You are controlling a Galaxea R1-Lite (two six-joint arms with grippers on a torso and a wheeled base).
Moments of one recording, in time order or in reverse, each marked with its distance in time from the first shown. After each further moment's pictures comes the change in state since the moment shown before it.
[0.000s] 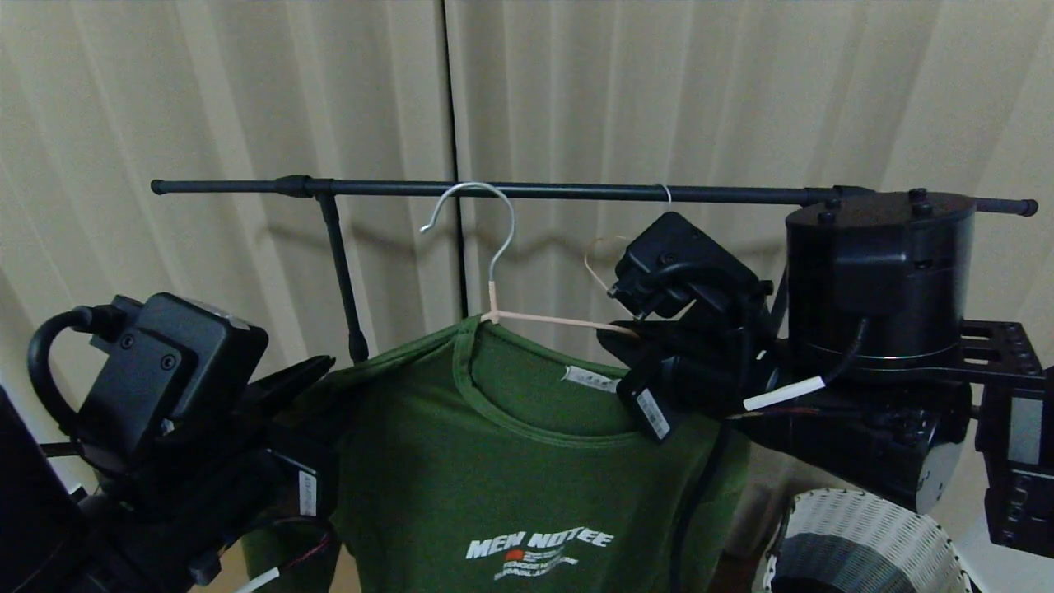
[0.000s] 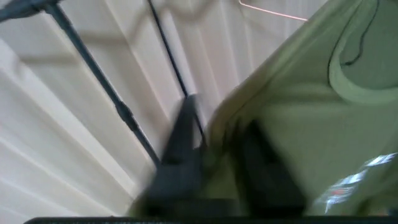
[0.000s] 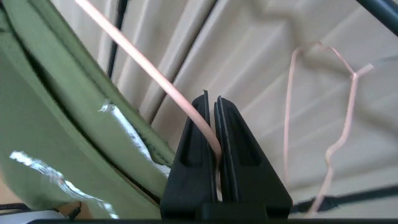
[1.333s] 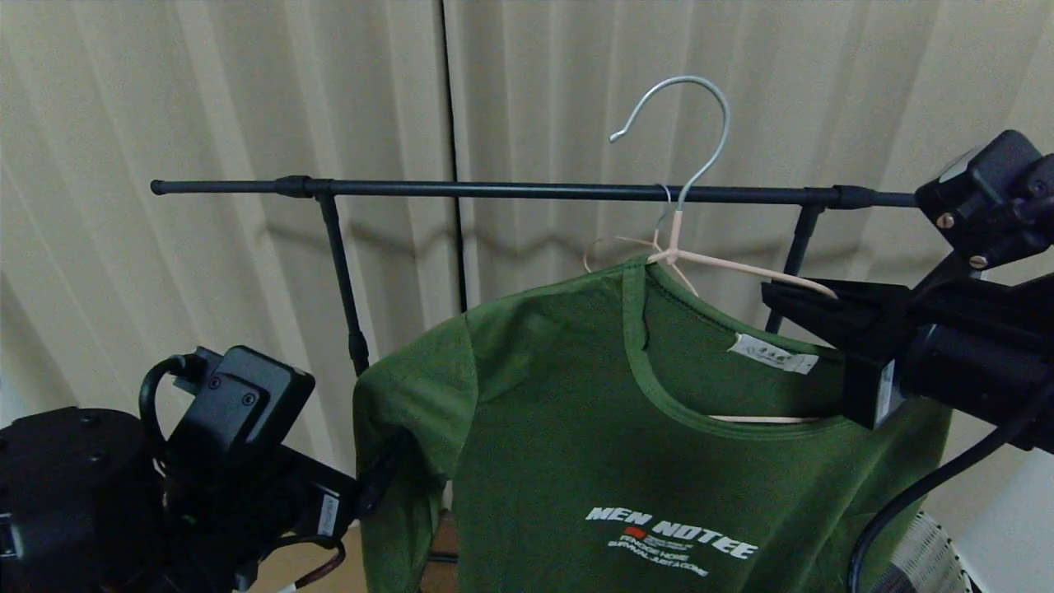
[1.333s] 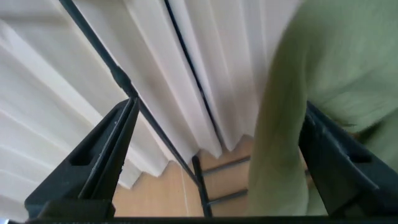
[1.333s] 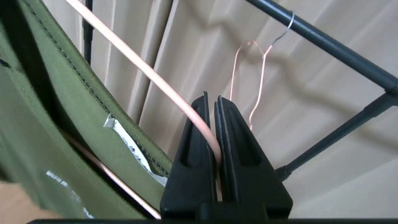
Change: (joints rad) left arm 0.083 0.104 0.087 -0.043 -0.044 -0.048; right arm -0.169 -0.351 0.192 -0.004 0.086 0.009
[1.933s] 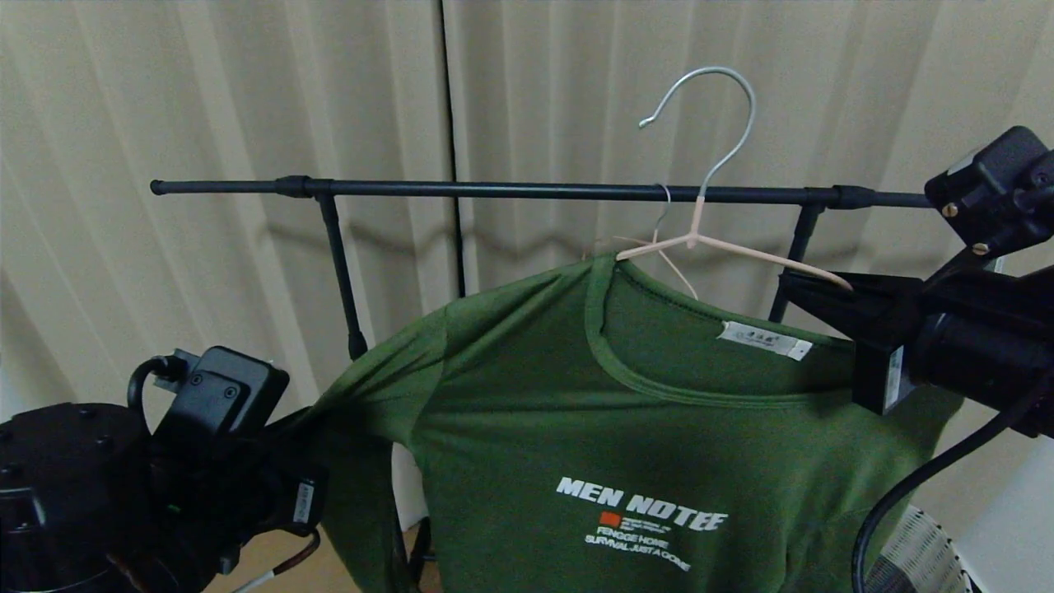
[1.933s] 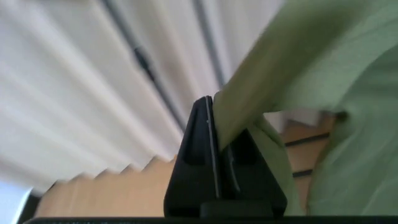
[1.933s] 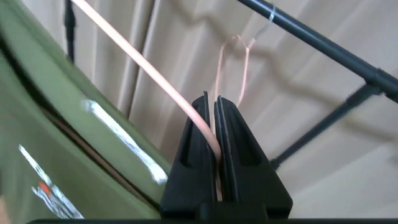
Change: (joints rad) left arm 0.123 -0.001 0.035 0.000 0.007 0.006; right arm -0.061 -0.004 0.000 0.003 -0.002 -0.004
